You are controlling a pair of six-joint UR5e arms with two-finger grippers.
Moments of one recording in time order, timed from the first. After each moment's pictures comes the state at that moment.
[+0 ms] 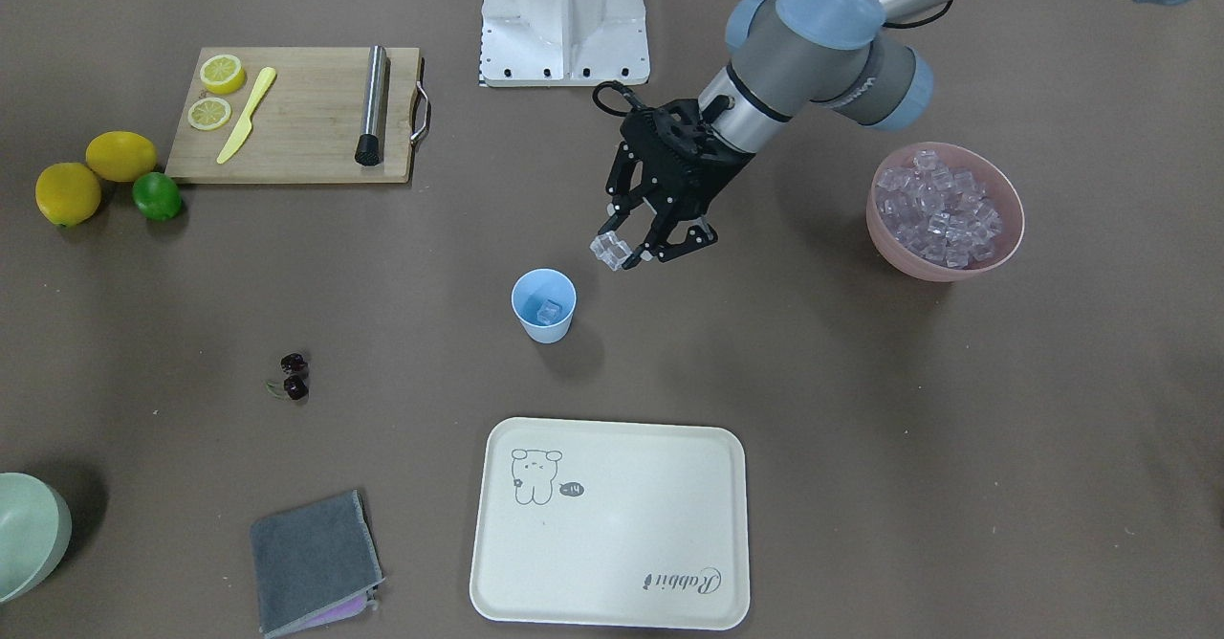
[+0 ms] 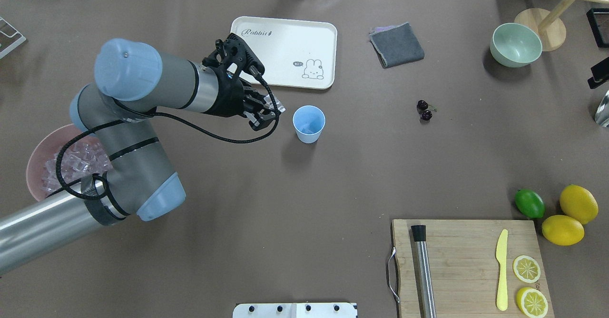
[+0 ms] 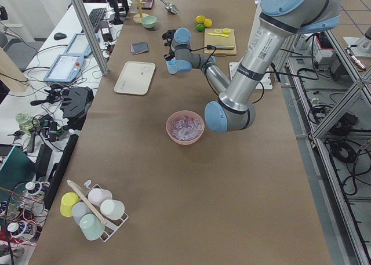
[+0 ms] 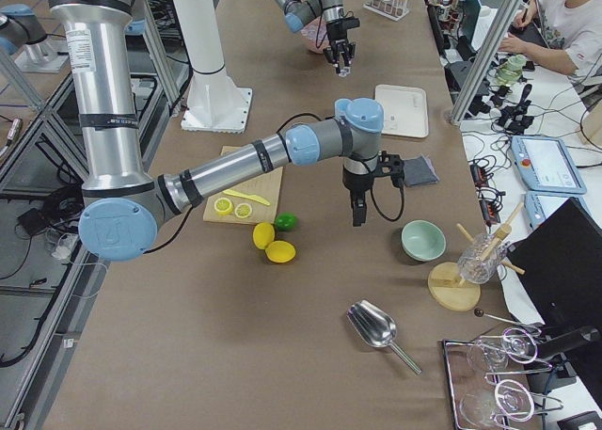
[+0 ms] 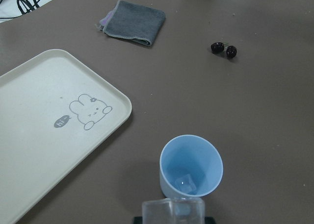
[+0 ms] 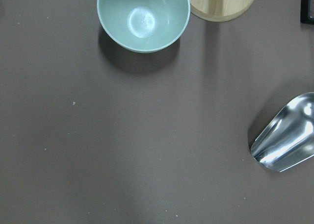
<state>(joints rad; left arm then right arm) -0.62 -2.19 -1.64 -2.26 -1.90 -0.41 1.32 -1.48 1.90 -1.71 2.20 0.31</state>
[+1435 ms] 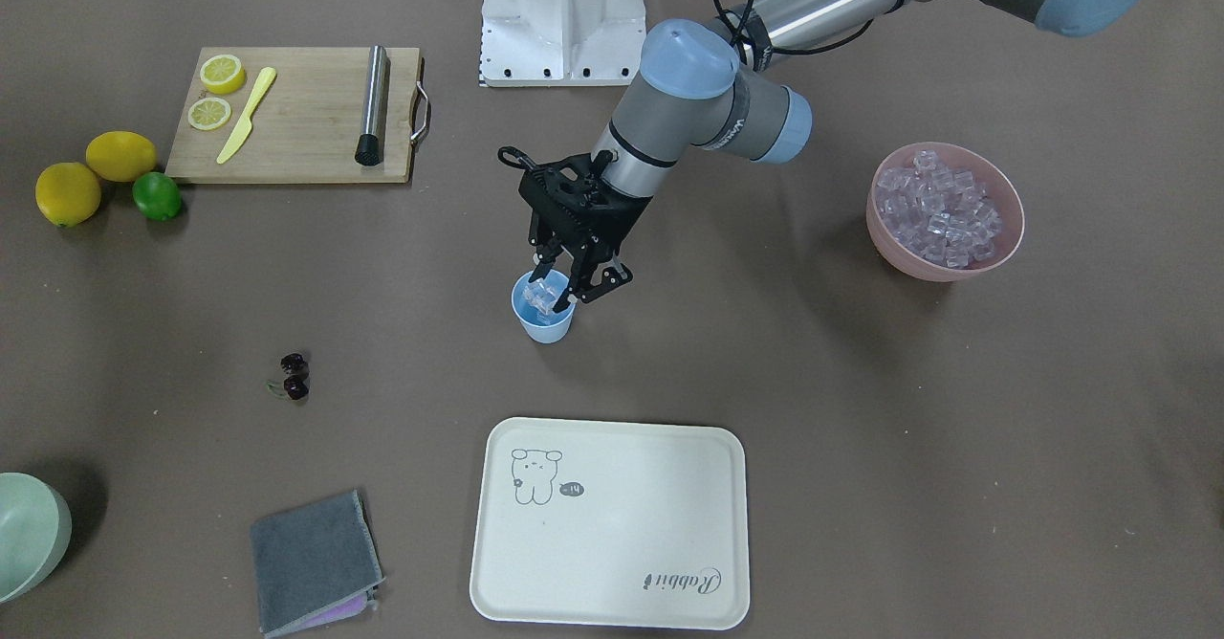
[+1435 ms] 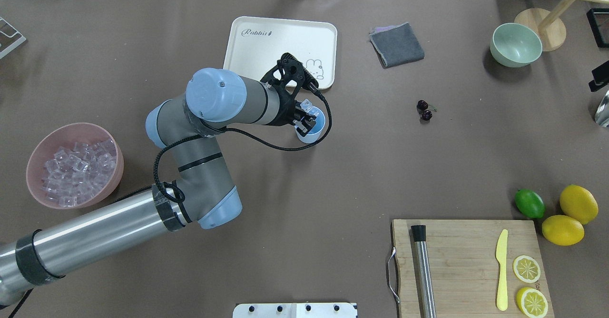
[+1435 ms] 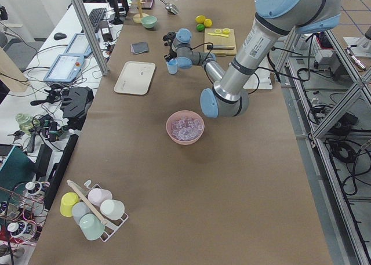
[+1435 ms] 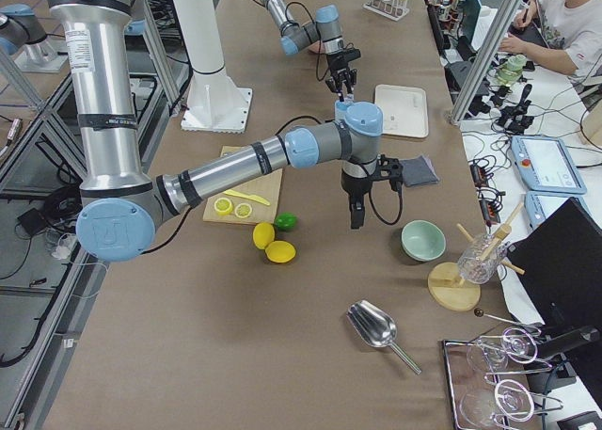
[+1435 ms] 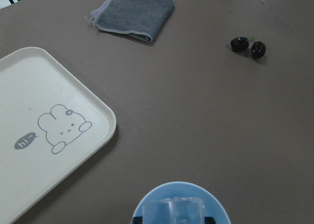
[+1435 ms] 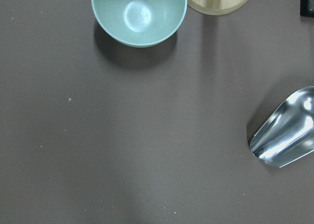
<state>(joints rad) -0.55 -2.35 -1.41 -2.27 -1.76 -0.44 1.32 -1.49 1.89 -1.71 2.20 0.31</state>
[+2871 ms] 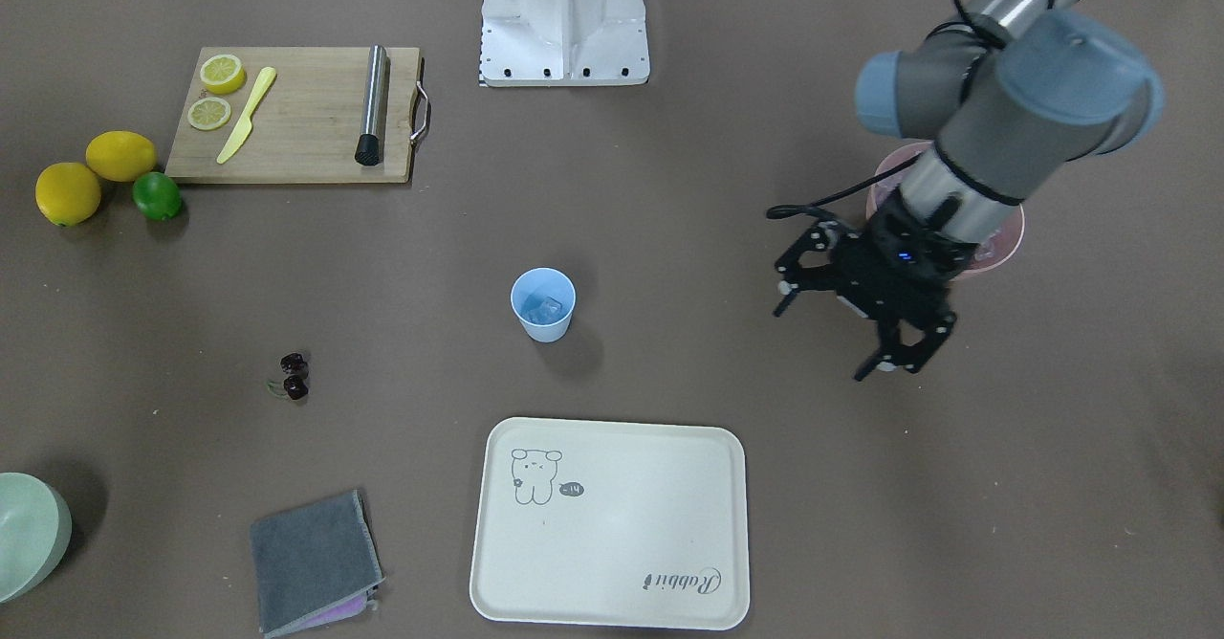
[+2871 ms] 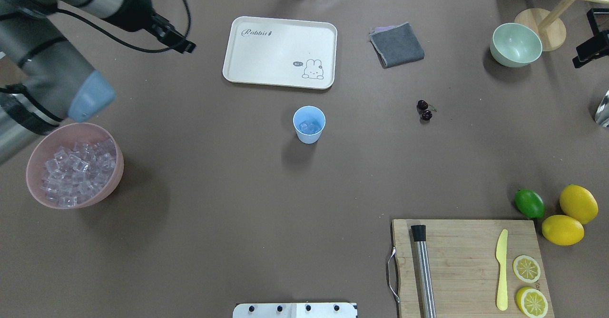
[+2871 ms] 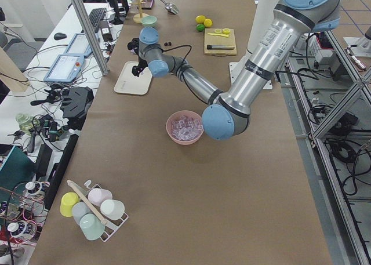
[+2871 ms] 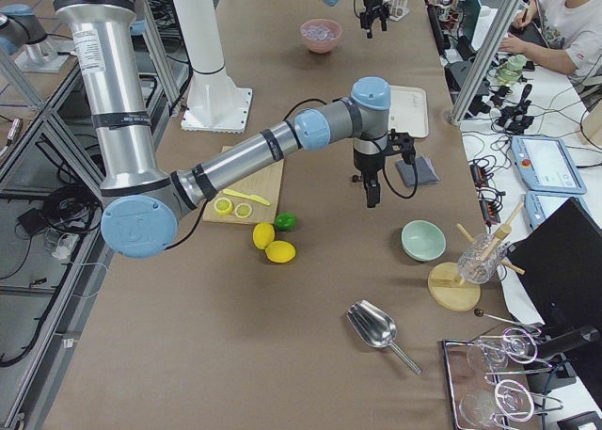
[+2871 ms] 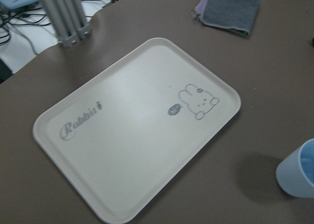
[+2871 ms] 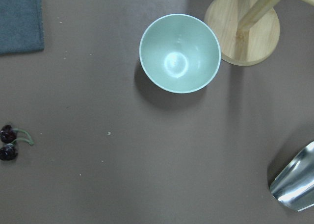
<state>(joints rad) -1.04 -2.10 -1.63 -2.01 -2.22 -0.31 1.29 -1.38 1.91 -1.70 2.18 0.32</state>
